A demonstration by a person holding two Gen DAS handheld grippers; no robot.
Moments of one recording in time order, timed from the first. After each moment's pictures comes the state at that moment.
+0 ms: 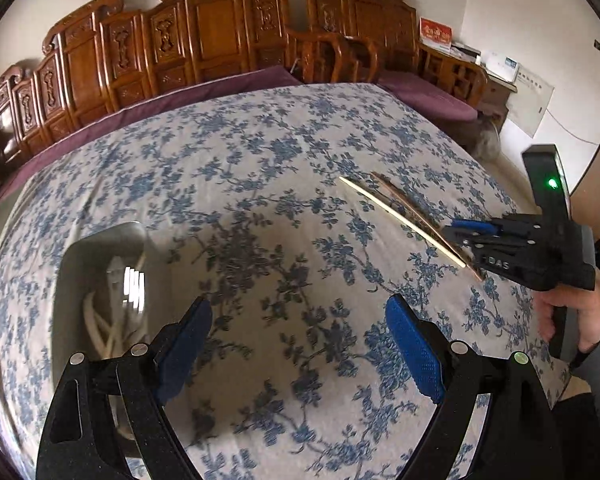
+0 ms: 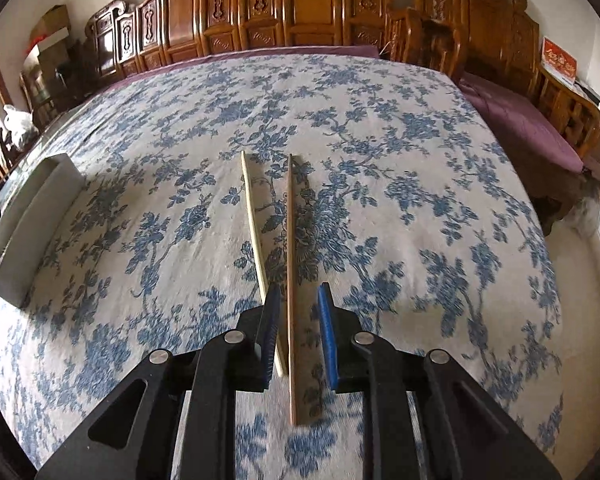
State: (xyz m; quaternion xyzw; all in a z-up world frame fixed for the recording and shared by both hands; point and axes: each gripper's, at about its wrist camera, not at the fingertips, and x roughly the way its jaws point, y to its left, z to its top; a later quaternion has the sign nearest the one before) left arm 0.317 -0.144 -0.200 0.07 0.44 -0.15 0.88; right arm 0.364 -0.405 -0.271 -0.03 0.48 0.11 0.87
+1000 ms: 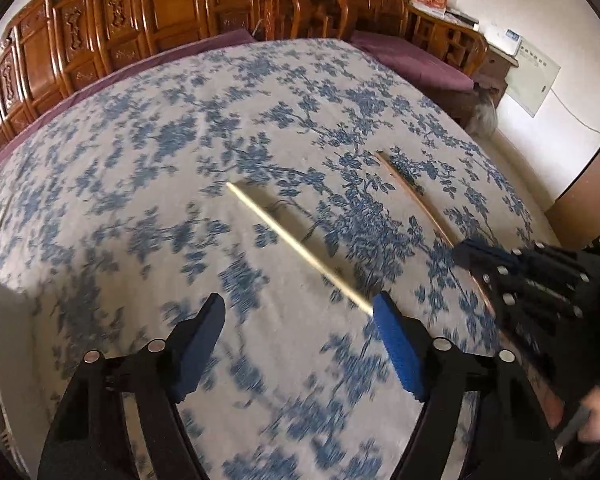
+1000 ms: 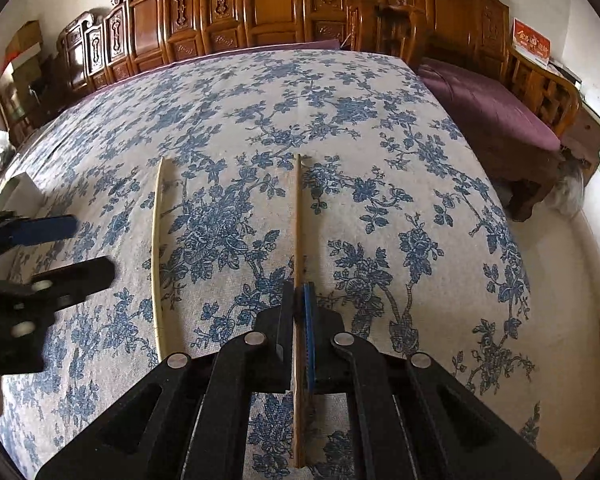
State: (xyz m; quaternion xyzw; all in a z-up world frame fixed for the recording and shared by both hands) left arm 0.400 -0.278 -0.264 0.07 0.50 -0.17 0.85; right arm 0.367 -0.467 -0.282 -0.01 0.48 0.06 0.88
